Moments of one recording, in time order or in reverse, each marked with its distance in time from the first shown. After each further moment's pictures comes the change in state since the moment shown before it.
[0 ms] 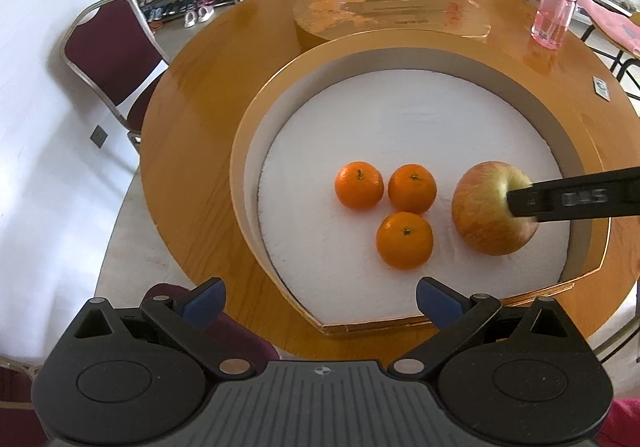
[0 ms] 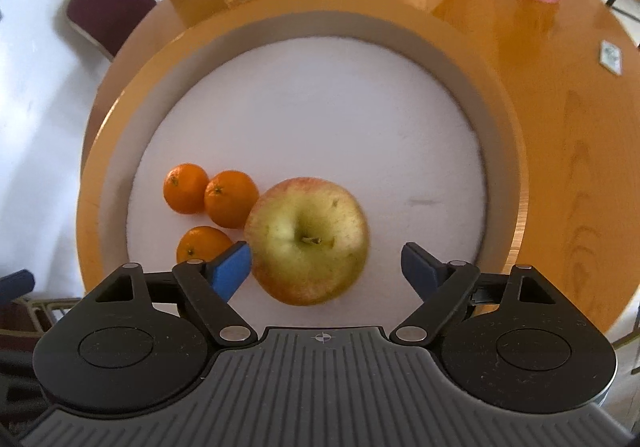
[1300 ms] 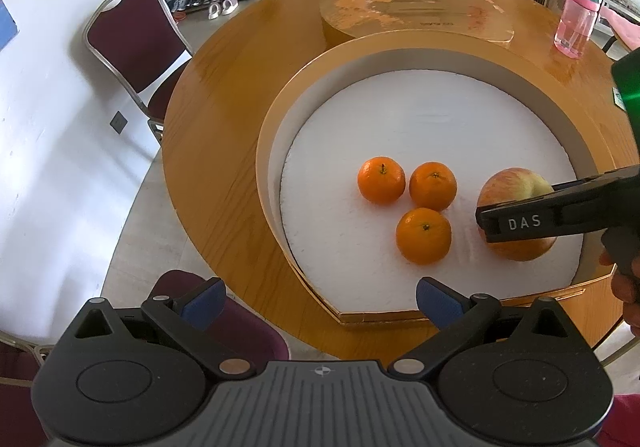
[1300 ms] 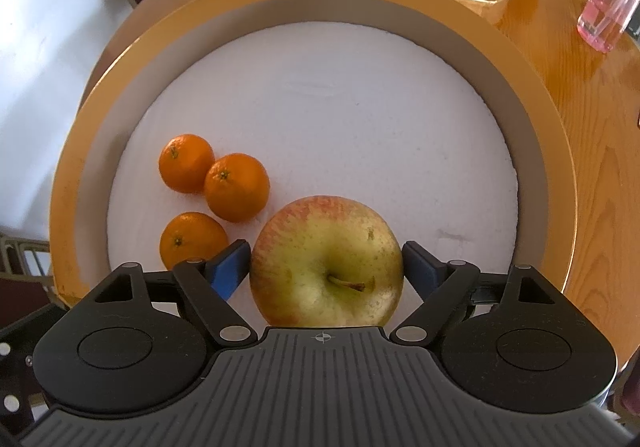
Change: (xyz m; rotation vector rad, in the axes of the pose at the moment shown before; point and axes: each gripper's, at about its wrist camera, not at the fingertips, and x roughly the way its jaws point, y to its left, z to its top) left arm -0.003 0.006 -0.005 -0.062 0.010 0.057; right arm 0.046 0.026 0.010 -0.199 0.048 0.000
